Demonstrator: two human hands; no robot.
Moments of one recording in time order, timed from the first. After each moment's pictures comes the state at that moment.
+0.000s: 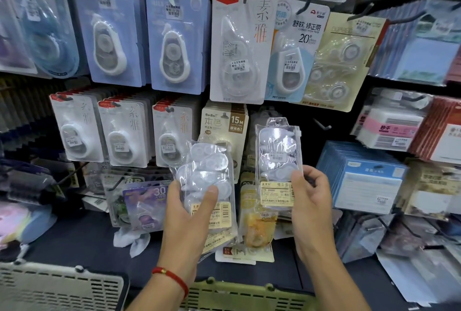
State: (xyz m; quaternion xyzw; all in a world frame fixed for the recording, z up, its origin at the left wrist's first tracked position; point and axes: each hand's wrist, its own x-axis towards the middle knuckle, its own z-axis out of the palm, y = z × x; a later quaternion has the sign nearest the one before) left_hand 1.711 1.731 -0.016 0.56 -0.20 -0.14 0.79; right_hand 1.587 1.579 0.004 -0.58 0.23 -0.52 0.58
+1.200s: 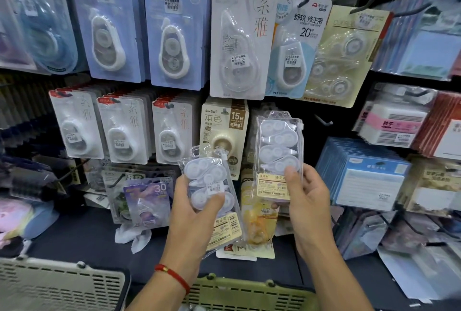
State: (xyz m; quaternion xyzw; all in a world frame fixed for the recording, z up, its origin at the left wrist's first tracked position) left_hand 1.706 1.731 -0.014 0.55 -0.22 -0.19 0.78; right_hand 1.588 1.588 0.014 -0.60 0.21 -0.48 0.60
